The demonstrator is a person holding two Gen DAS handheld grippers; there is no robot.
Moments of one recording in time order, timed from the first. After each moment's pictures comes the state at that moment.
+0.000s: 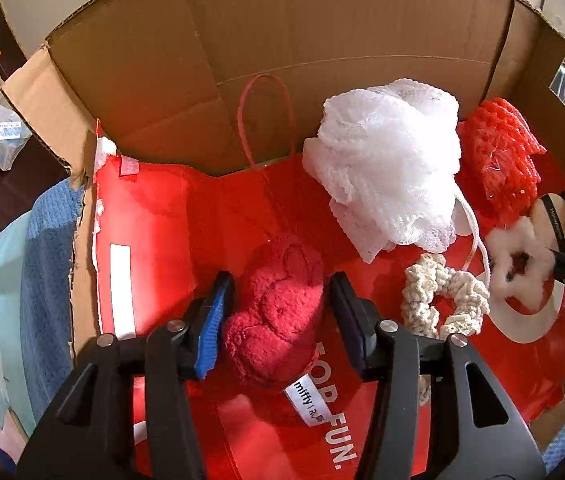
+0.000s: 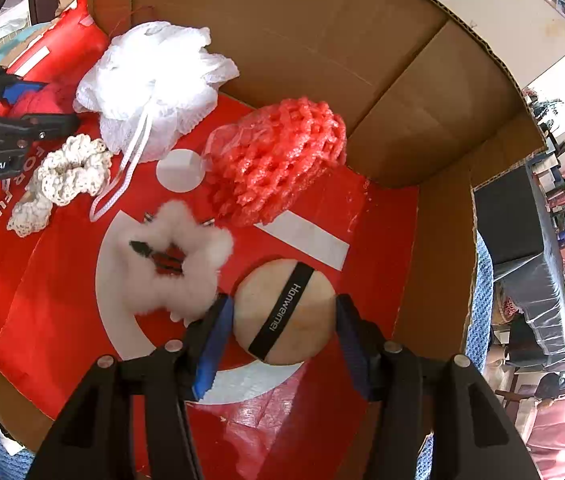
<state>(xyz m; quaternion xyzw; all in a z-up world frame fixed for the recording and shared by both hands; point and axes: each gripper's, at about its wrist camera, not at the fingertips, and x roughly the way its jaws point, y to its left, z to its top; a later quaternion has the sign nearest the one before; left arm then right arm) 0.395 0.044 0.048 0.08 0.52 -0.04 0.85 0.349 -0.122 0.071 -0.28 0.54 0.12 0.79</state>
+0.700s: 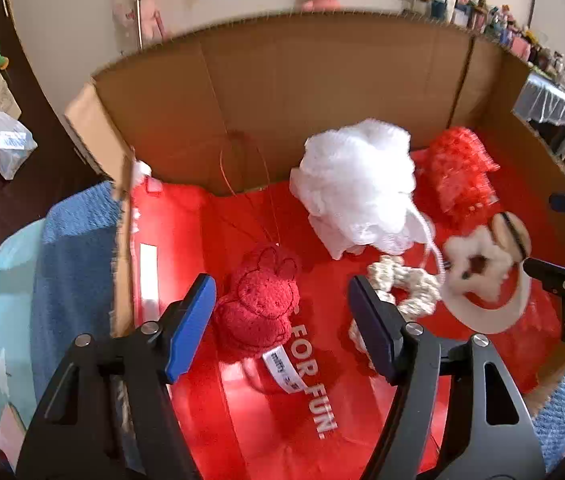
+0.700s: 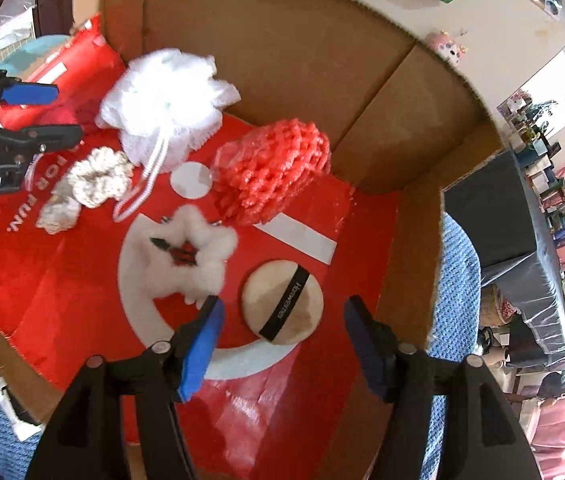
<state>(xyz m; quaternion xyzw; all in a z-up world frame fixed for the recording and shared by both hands) 0.350 0.038 0.091 0.07 0.47 -0.05 0.88 0.327 -0.122 0.092 -0.27 0.52 0.13 0.80</state>
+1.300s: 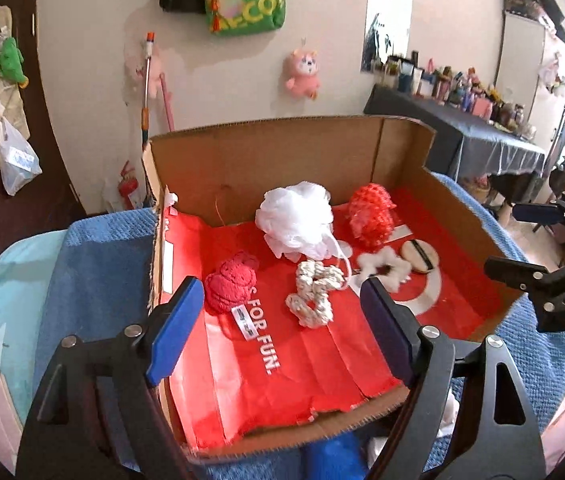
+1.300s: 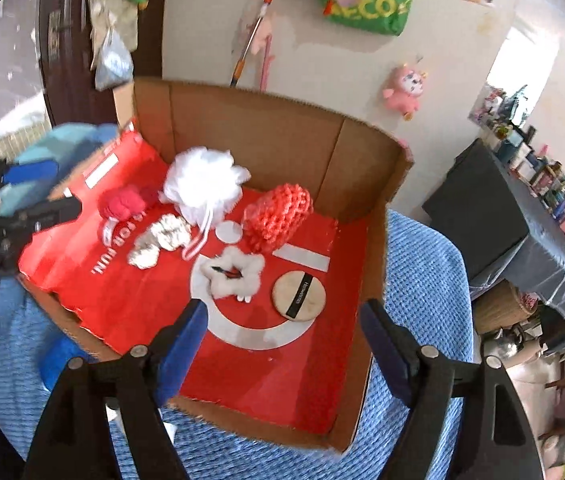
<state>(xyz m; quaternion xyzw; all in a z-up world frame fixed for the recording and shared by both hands) 0.244 0.039 0.157 0.02 0.35 -0.09 0.93 0.255 -0.147 0.165 -0.16 0.42 0.14 0.88</state>
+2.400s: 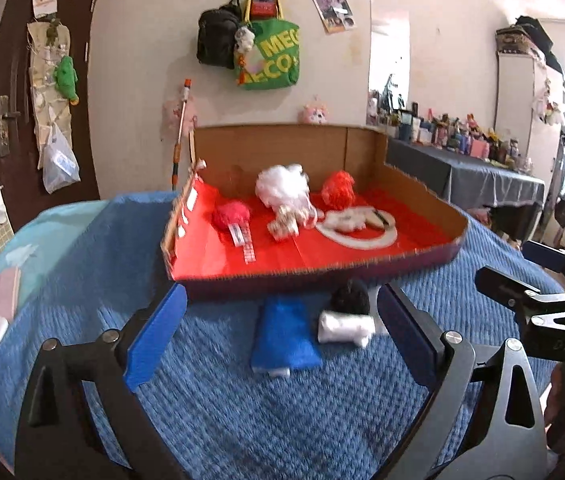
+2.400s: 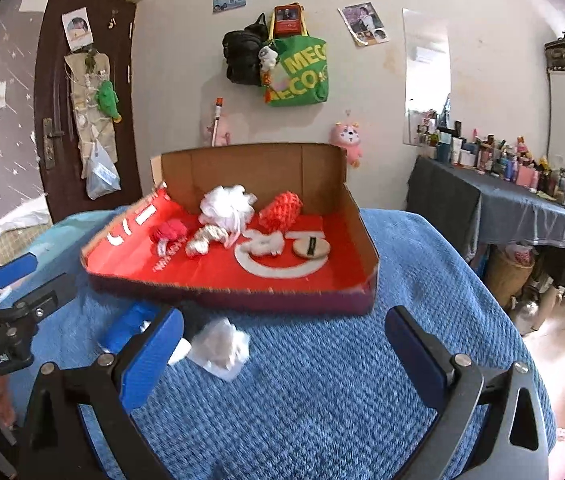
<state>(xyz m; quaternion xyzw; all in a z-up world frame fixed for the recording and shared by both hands) 0.063 0.017 0.100 0.00 0.23 -0.05 0.97 0.068 -0.169 0.122 -0.02 0.26 0.08 0.96</state>
